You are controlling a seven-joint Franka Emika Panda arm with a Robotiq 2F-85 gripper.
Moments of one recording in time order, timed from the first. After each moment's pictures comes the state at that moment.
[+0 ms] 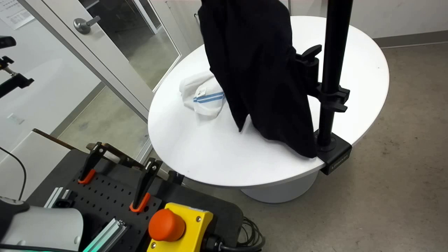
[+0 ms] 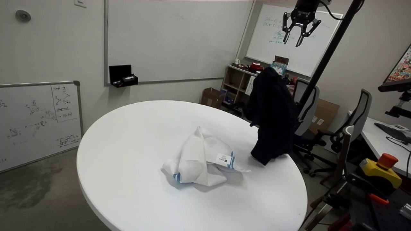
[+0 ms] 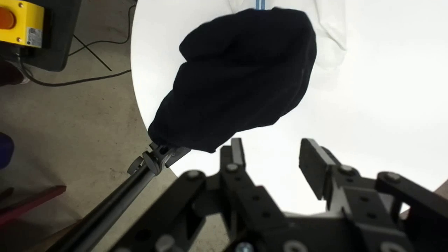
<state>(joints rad) -0.30 0.33 -0.29 -1.50 0.20 1.66 0.67</state>
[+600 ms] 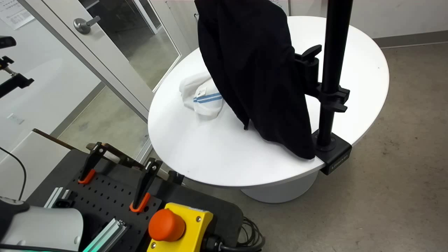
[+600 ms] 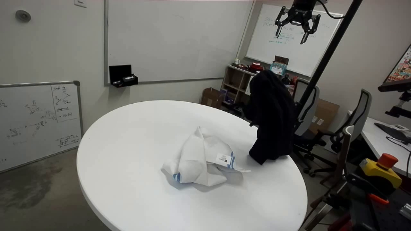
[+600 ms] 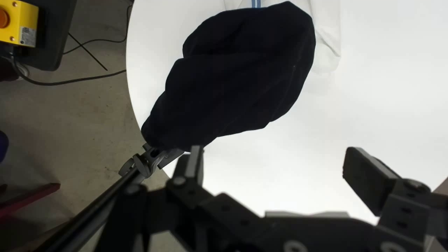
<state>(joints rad) -0.29 0.34 -0.28 -1.49 0.20 1.66 0.66</state>
